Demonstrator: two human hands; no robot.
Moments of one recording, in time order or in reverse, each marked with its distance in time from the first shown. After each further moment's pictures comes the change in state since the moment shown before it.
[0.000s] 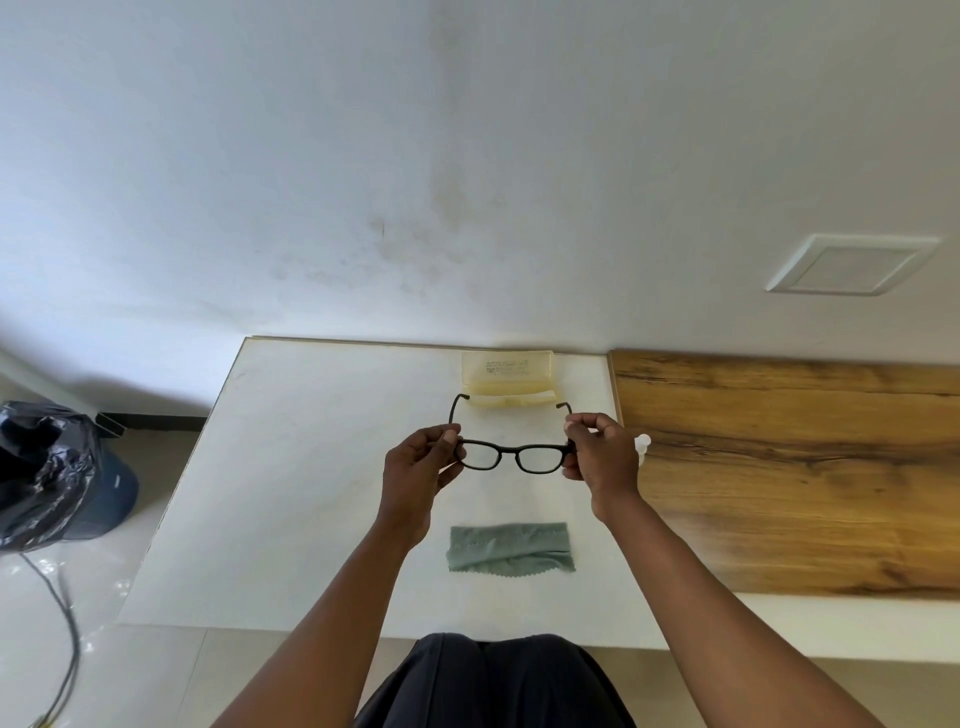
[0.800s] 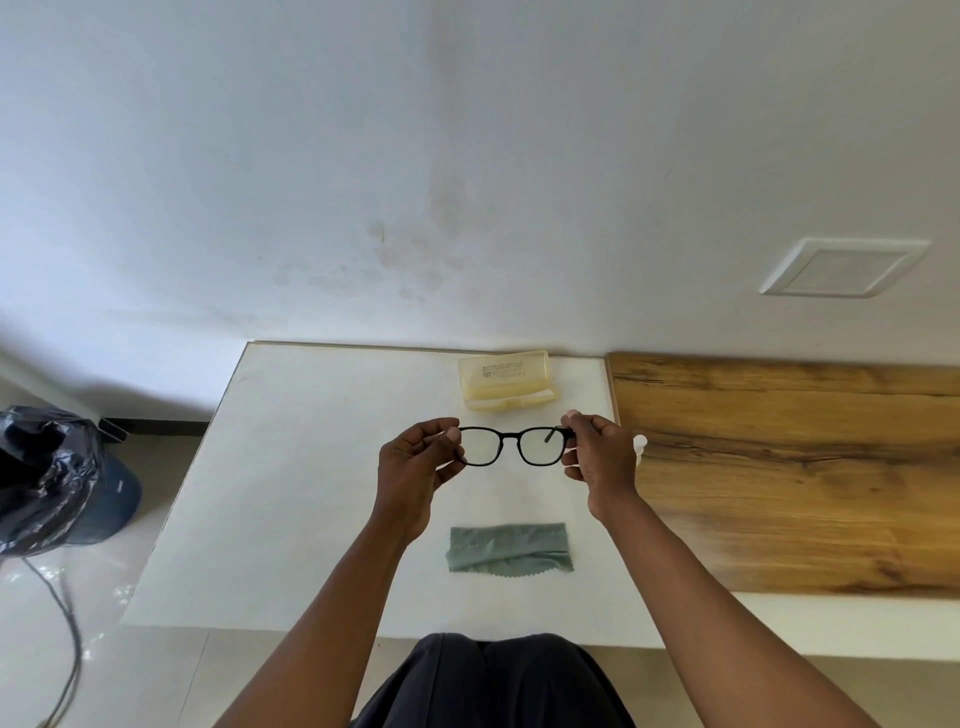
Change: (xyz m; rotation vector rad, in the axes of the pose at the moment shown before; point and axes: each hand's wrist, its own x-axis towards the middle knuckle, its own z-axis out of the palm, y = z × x) left_hand -0.005 0.015 0.003 -0.033 -0.031 0.036; right_hand -0.007 -0.009 0.000 0.076 -0.007 0.041
